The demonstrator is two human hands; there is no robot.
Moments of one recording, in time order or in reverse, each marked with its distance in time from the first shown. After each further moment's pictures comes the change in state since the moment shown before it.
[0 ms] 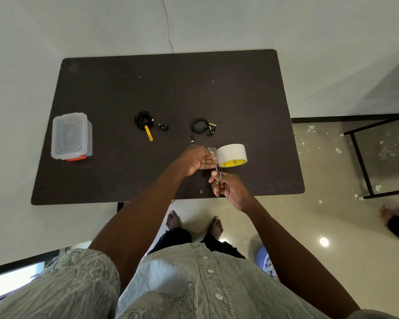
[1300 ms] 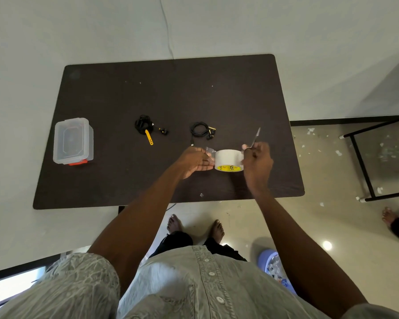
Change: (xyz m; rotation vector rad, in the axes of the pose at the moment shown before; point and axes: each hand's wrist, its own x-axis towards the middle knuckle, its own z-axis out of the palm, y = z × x) left_hand -0.008 0.004 -0.008 0.077 0.006 0.077; right_hand 0.013 -0.054 -0.027 -0.451 0.838 -0.475
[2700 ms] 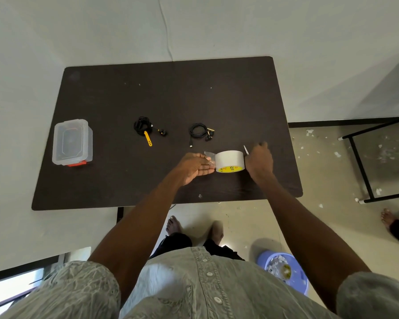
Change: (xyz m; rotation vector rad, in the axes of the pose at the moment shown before) left_hand -0.005 -0.012 0.003 -0.163 -0.023 -0.015; right_hand 0.046 0.010 -0.005 -0.714 -0.251 -0.139
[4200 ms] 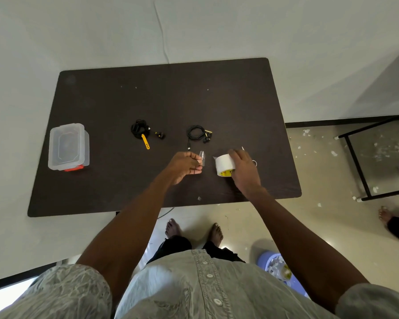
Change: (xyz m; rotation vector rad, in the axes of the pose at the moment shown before) left_hand 0.011 0.003 -0.026 0.222 0.072 0.104; right_hand -0.039 -0.009 0.014 0.004 -0.076 -0.356
